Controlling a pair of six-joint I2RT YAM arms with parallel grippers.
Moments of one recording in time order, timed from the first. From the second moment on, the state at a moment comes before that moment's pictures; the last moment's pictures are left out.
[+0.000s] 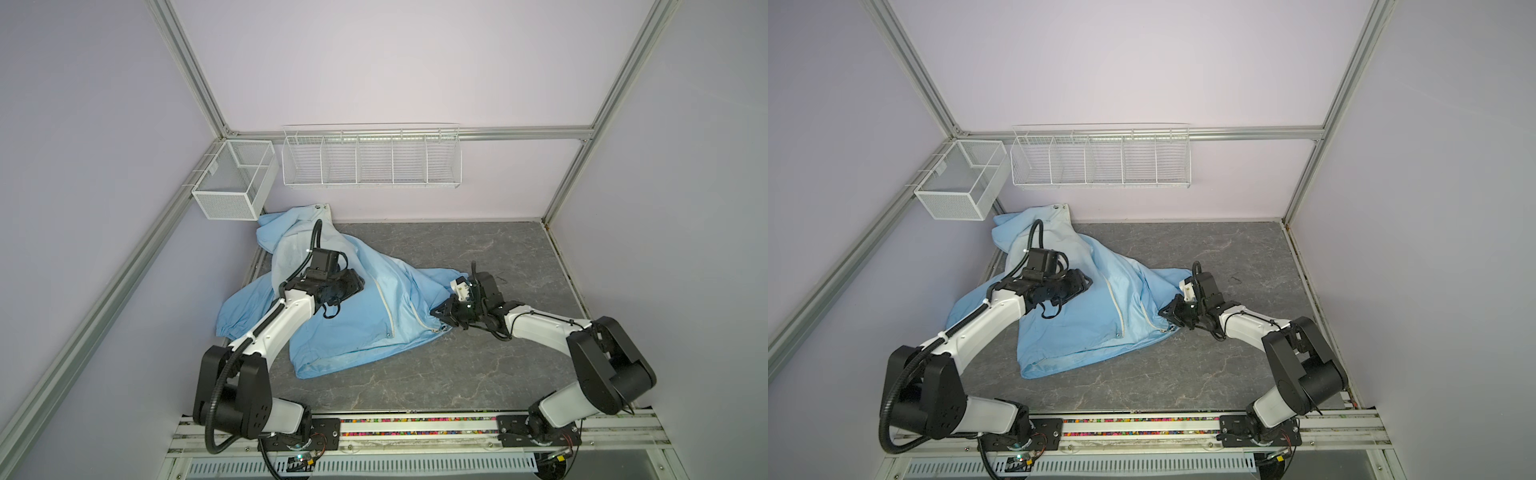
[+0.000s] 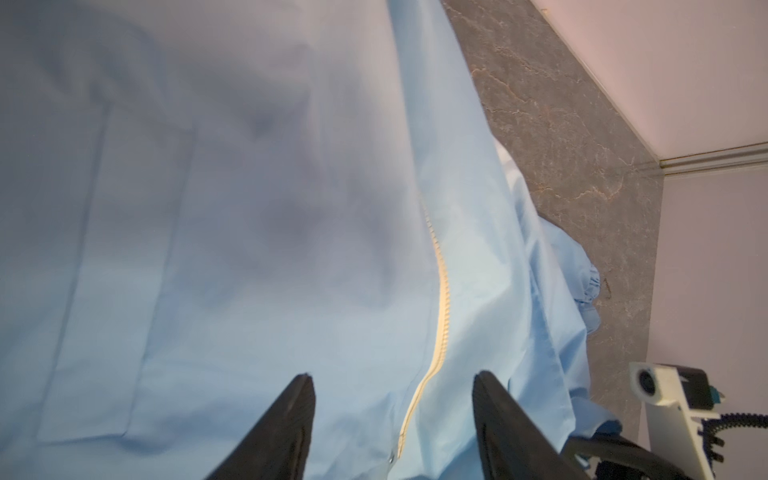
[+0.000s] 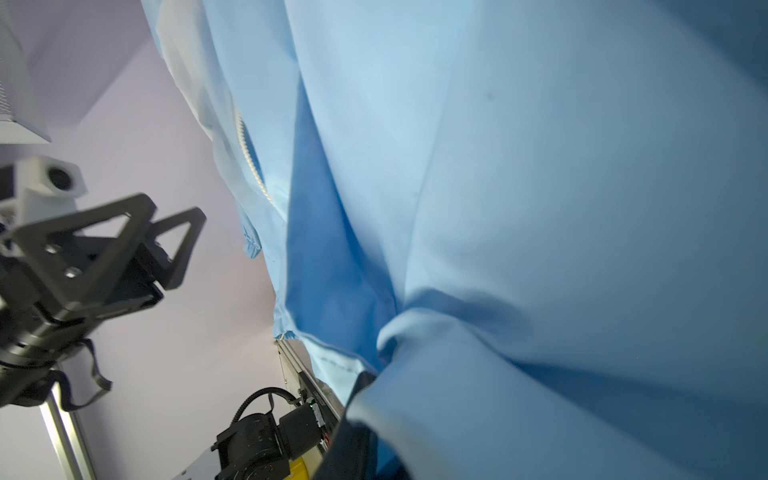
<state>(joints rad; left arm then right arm) -0.34 1.48 1.05 -0.45 0.20 -0.70 0.48 1.54 0.71 0.02 -0.59 0.95</state>
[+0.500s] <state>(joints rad) -0.46 2.01 1.50 -0.54 0.15 -0.67 0.48 1.51 0.69 -0.05 -0.54 0.83</state>
